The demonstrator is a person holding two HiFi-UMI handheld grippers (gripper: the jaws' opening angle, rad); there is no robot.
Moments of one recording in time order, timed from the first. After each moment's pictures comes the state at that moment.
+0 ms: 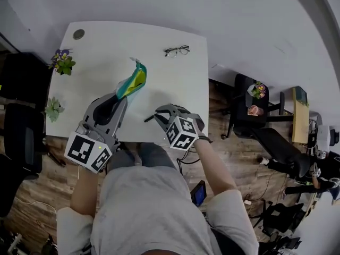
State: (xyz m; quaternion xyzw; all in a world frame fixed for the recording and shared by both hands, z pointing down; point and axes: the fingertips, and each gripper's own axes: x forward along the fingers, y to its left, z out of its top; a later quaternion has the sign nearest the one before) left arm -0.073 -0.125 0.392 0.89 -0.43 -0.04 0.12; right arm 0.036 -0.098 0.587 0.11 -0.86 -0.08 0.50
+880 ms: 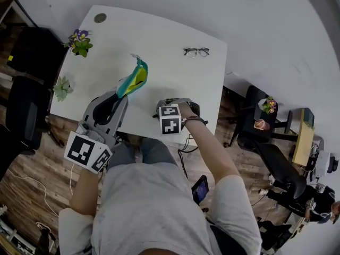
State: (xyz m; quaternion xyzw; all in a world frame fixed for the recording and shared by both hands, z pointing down) left arm -0.099 -0.105 0.400 0.85 -0.51 -0.03 0.12; right arm 0.024 -0.078 0.664 -0.17 -0.75 -0.13 0.63
